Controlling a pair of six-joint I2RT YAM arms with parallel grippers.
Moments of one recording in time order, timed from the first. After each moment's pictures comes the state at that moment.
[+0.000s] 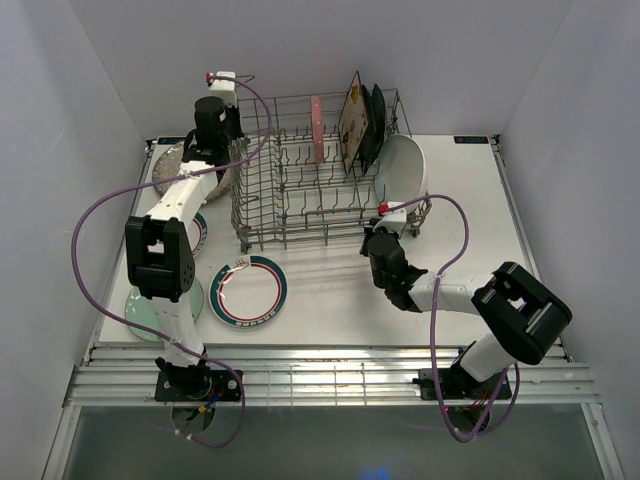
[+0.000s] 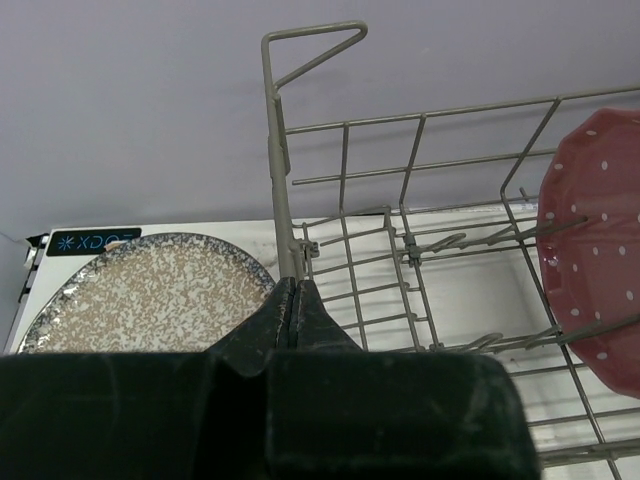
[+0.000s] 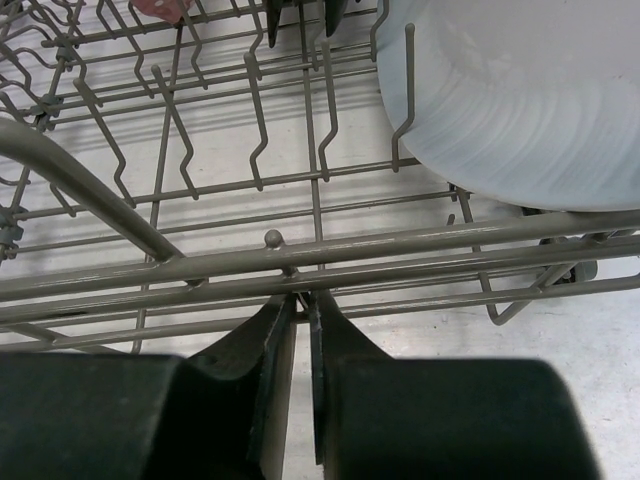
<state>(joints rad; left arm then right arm) -0.16 1.93 1.65 0.12 -0.12 0.04 0.80 1.52 0.57 0.71 0.71 0.30</state>
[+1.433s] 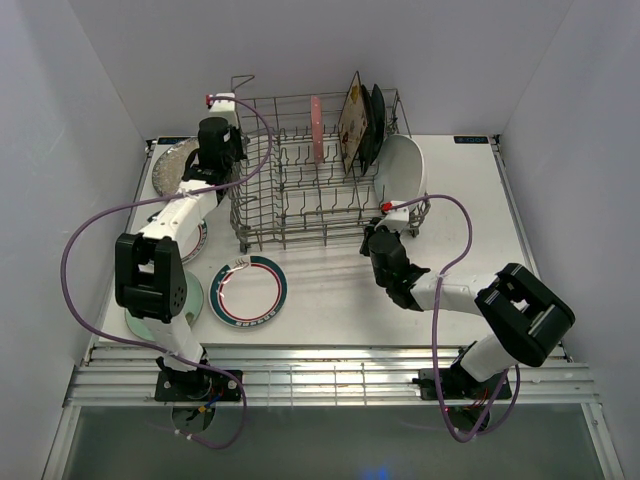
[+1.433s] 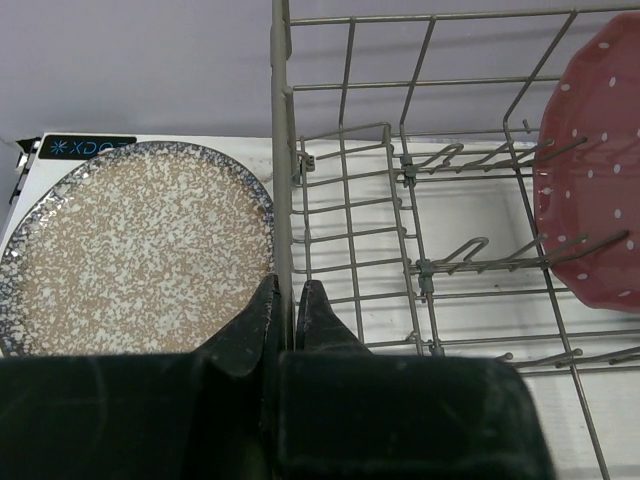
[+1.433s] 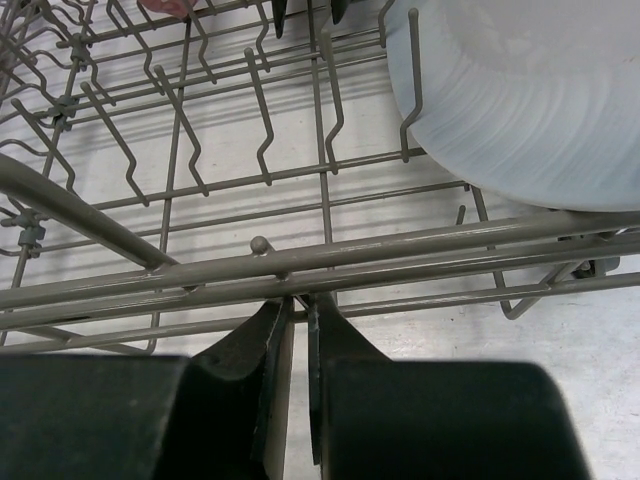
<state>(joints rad) -0.19 1.77 1.43 0.09 -0.21 -0.03 0.79 1.50 0.58 0.65 0.67 0.39</state>
